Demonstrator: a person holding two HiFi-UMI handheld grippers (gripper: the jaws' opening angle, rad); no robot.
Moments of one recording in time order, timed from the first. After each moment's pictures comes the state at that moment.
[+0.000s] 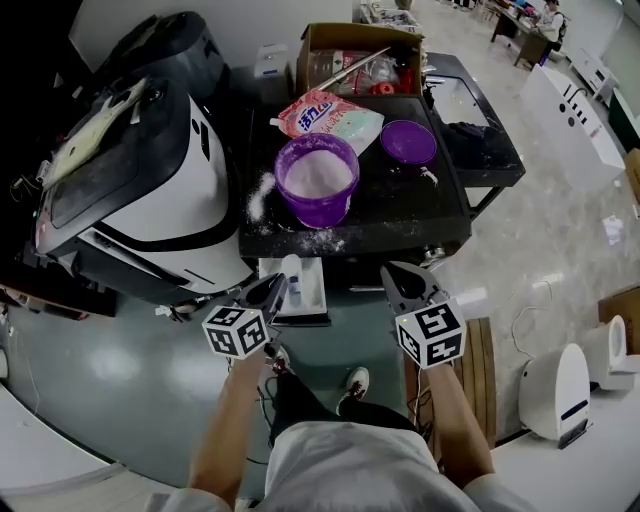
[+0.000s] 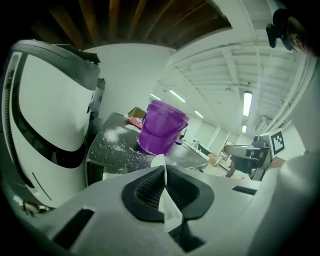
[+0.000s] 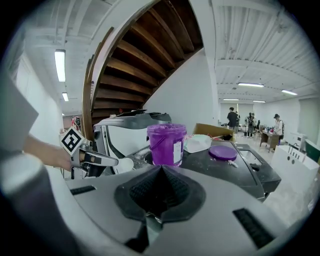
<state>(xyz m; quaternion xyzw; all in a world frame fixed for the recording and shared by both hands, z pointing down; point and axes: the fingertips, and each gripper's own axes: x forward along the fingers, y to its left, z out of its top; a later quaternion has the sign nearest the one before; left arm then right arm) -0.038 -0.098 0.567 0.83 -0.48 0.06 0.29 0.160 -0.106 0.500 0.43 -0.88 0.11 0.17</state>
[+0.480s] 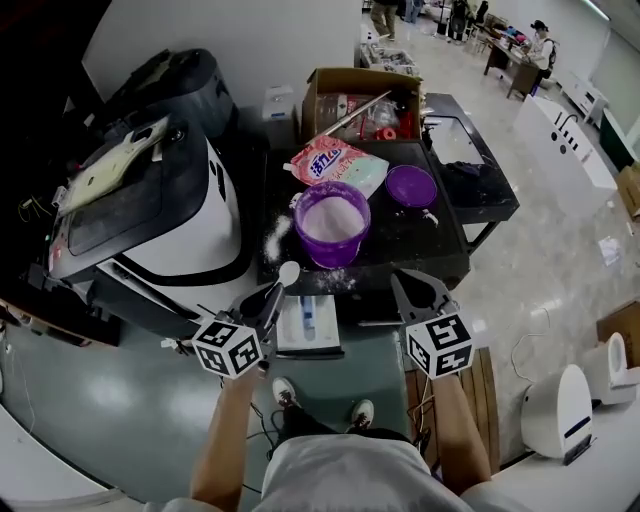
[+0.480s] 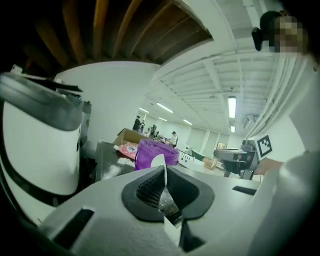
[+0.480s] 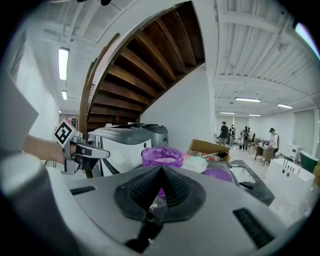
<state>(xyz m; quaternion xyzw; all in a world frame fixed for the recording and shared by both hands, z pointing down) -0.064 -0.123 0.453 0.87 -0.46 0.03 0.19 0.147 -0.135 0.418 0.46 -0.88 0.05 0.13</state>
